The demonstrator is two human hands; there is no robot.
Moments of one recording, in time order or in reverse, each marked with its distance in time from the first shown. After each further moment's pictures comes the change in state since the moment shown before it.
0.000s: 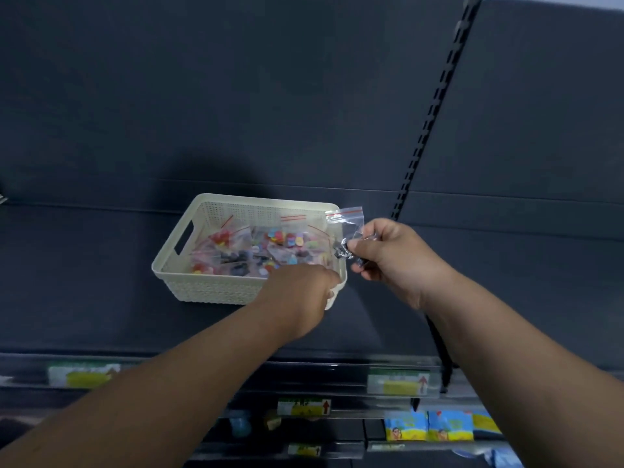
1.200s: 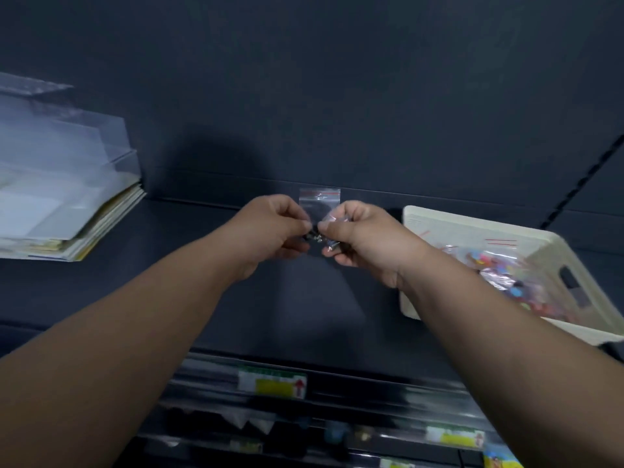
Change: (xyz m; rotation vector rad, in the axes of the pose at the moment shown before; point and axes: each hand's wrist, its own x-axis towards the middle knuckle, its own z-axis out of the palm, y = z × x) left_hand -0.094 -0.232 -0.136 -1.066 0.177 -0.546; right_hand 0.051 -0.051 0.270 -0.031 -0.264 0.005
